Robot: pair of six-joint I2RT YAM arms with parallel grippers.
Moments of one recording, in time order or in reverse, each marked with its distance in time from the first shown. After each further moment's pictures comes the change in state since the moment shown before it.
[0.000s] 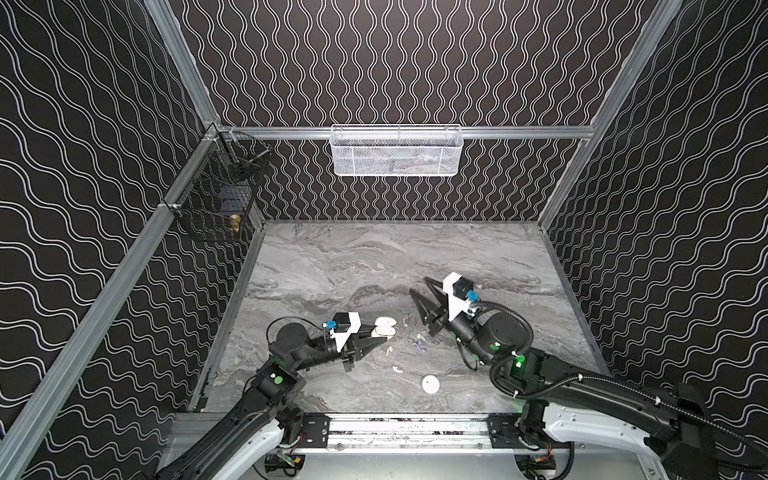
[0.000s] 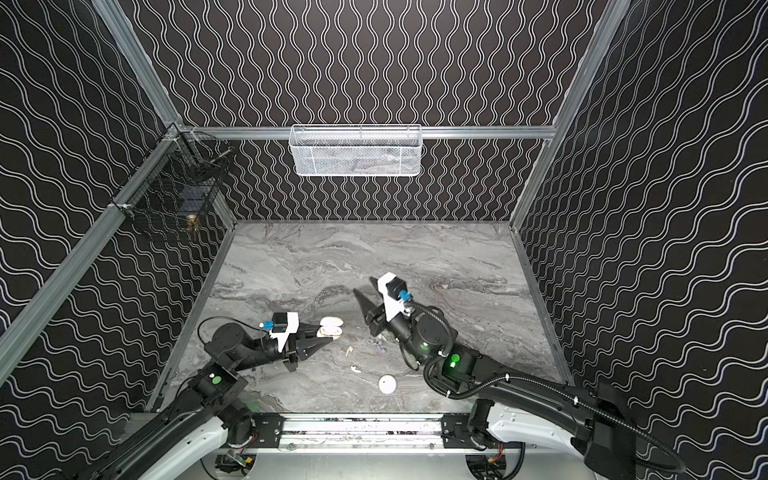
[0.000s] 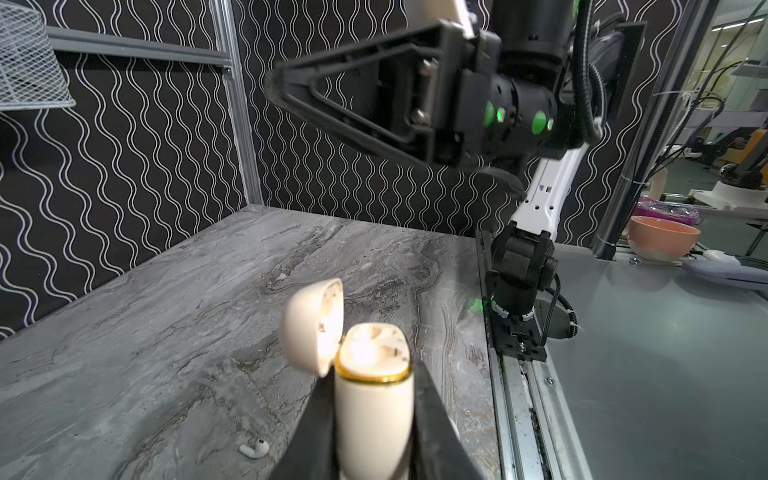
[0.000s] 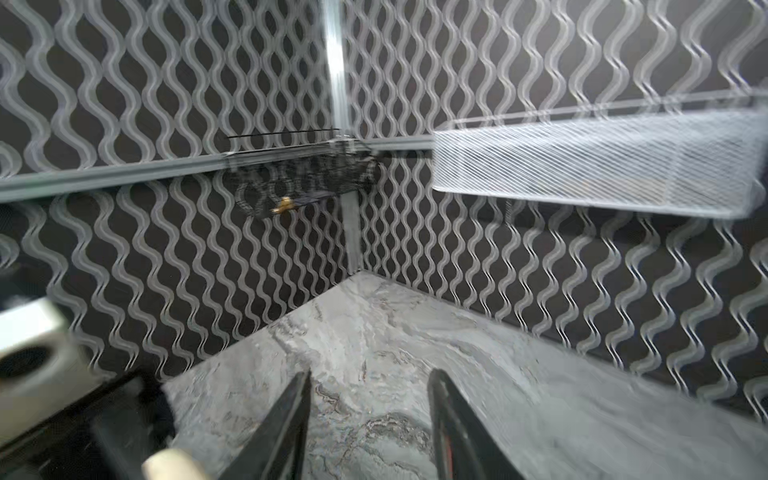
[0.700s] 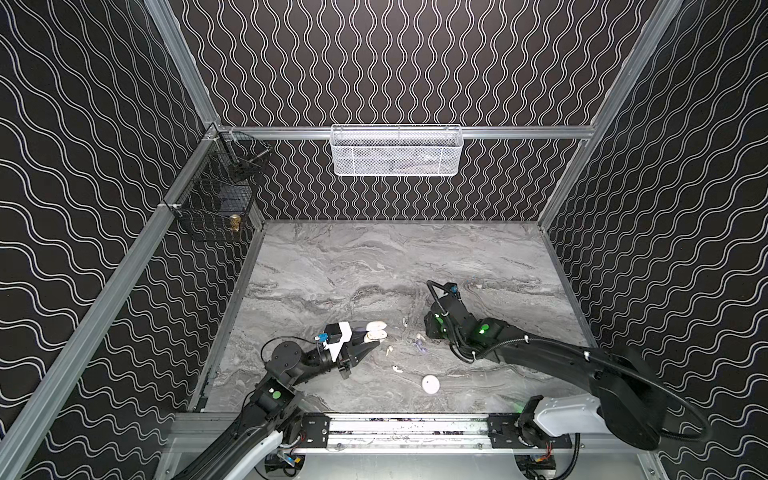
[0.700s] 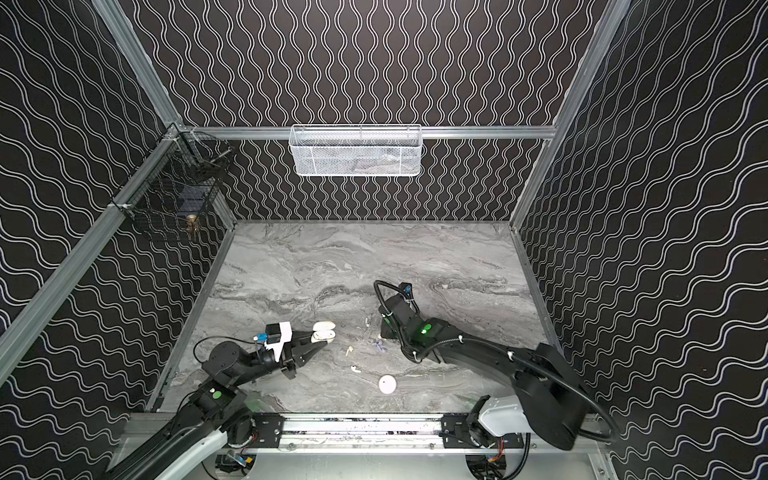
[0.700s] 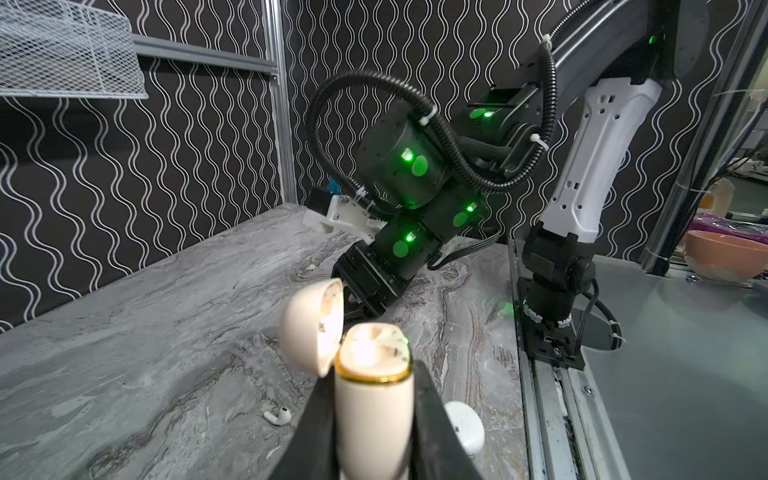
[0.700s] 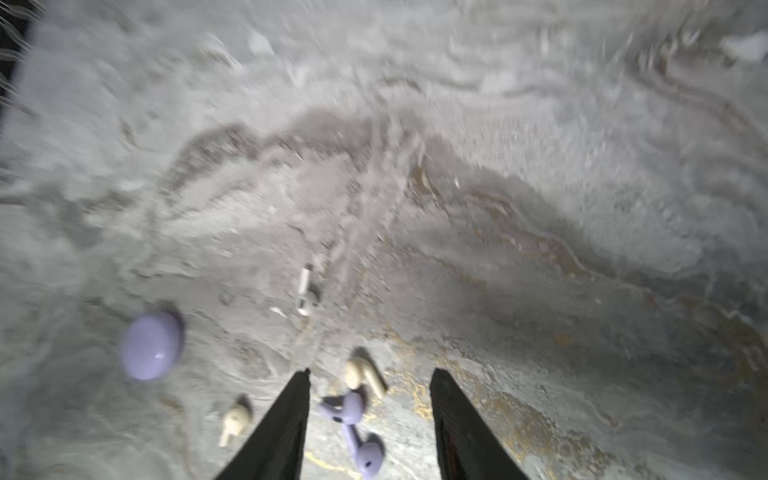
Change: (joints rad) left arm 0.000 -0.106 -0.148 0.079 -0.095 -0.037; right arm -0.207 0.409 0.094 -0.705 -0.122 0.658
